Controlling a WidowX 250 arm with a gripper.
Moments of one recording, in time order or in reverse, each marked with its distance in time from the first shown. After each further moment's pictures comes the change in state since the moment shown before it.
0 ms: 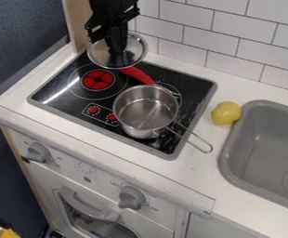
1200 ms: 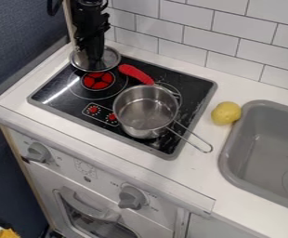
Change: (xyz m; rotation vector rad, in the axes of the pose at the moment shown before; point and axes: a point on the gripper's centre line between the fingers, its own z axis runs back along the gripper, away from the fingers) arm 0.072 -0.007 -0.068 0.132 -0.008 0.258
